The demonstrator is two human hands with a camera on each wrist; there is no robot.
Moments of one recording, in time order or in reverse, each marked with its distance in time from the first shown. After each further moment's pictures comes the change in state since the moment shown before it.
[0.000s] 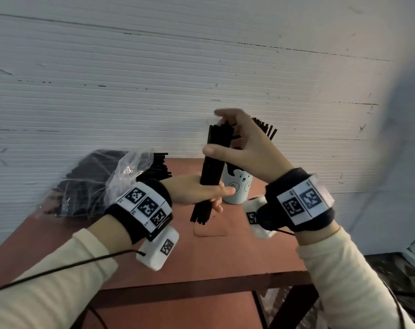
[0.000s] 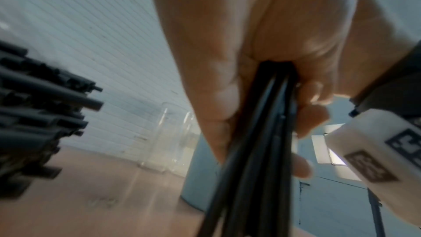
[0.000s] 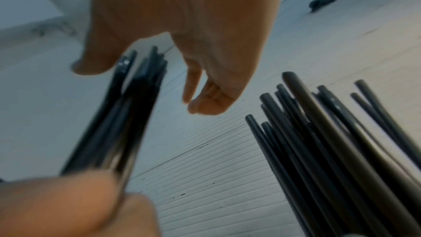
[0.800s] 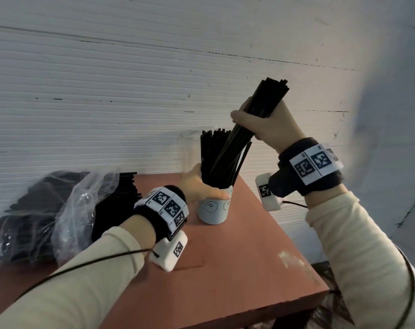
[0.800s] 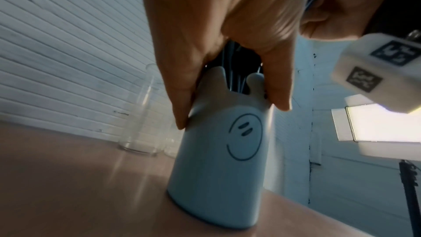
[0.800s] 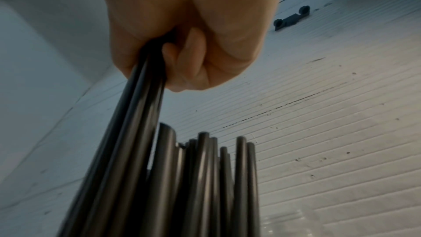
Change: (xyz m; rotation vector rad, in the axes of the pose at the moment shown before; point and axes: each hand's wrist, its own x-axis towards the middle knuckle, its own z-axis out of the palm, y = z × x) left_hand 0.109 -0.011 -0.003 -0.031 0.364 -0.055; right_hand 0.054 0.041 -0.091 -0.089 0.251 0.072
